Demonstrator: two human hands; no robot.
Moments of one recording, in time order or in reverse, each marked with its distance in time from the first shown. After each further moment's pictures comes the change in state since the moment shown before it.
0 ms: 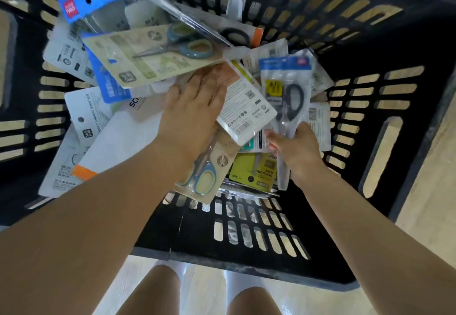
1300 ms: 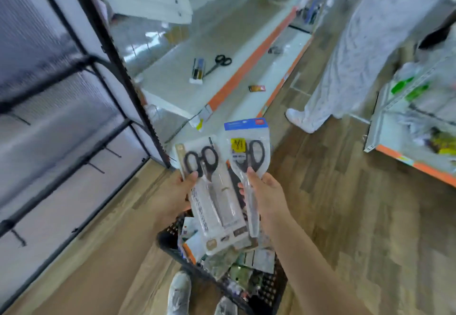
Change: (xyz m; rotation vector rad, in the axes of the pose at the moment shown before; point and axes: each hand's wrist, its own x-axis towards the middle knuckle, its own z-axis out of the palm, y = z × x) left_hand -0.326 -0.056 -0.427 -1.962 0.468 -0.481; right_hand -0.471 -0.304 -0.100 0.146 -0.426 -0.524
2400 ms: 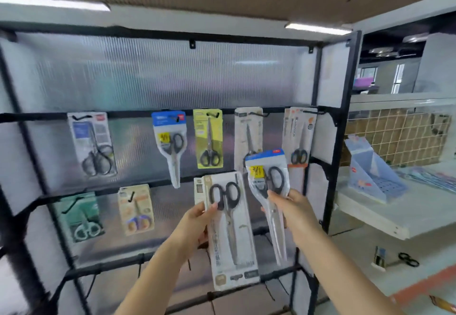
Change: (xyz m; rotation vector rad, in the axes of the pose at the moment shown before) left_hand -0.407 0.160 -0.269 -0.214 0.585 0.583; right_hand -0.327 -0.191 0.314 -0.224 -0.725 -0.548
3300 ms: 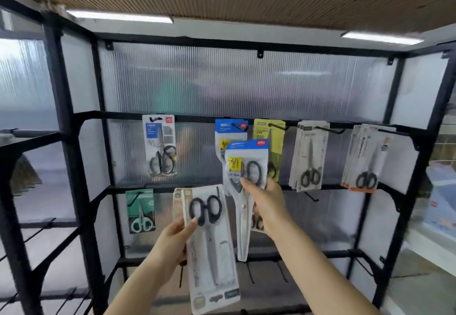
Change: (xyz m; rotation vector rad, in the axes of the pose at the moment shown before) left_hand -0.051 0.012 -0.130 -0.073 0.288 0.056; right_hand 0.010 -0.025 0.179 0.195 -0.297 -0.161
